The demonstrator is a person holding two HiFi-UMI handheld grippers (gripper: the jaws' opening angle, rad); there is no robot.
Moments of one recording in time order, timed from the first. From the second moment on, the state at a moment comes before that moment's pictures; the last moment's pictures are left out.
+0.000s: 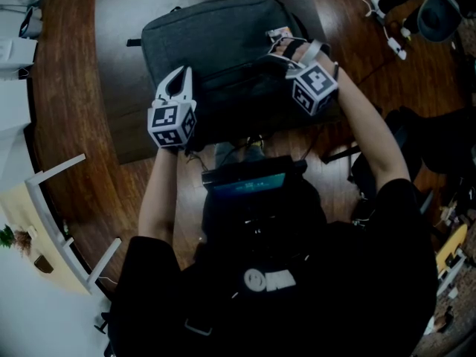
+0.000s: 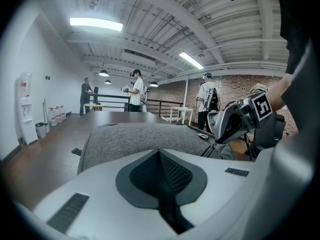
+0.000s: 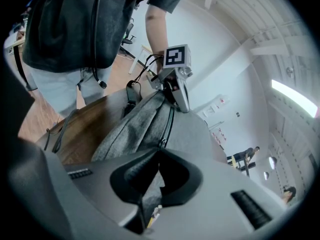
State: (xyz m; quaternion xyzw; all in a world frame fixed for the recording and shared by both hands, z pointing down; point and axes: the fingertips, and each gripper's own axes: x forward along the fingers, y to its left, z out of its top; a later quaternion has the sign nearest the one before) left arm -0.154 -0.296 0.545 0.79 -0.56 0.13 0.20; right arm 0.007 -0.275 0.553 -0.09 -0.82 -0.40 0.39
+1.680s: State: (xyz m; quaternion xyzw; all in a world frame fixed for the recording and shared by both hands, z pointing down) left arm -0.156 -0.298 0.547 0.80 -0.55 0.13 0.21; right arm 0.035 -0.287 0.569 -0.05 -0.84 -0.36 0.41
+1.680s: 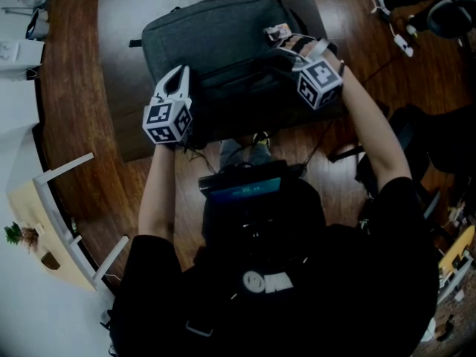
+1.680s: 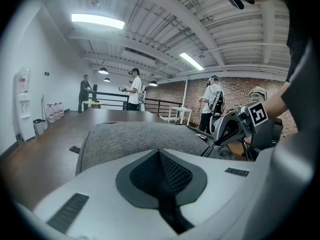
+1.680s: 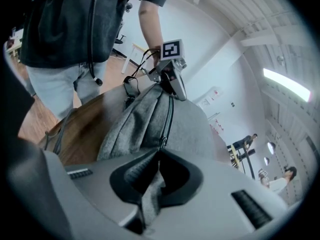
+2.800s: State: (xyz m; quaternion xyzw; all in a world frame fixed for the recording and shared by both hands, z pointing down) left arm -0.129 -0.216 0.418 0.76 -0.64 0.01 0.14; right arm 0.034 -0.241 0.416 0.29 -0.95 0.13 -0.01
